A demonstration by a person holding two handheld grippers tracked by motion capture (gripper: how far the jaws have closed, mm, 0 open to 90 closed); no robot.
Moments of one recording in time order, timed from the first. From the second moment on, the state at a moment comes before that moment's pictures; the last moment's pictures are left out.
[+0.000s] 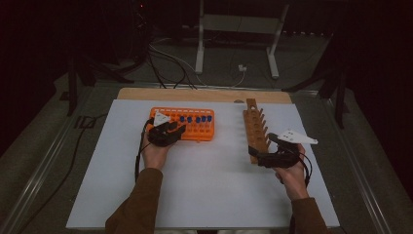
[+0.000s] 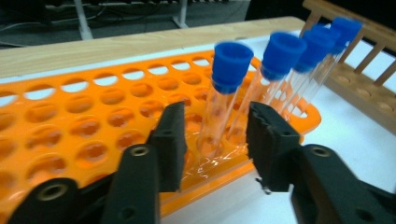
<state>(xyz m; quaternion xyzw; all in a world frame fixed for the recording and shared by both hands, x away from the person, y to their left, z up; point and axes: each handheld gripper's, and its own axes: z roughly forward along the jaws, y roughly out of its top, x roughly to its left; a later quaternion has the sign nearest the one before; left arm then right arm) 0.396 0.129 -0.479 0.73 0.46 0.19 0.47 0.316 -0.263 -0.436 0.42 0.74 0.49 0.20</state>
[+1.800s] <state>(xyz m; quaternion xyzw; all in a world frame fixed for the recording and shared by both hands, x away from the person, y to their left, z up) 0.232 0.271 -0.451 0.65 0.44 0.32 0.52 0.271 -0.300 -0.453 0.42 0.69 0.53 0.27</state>
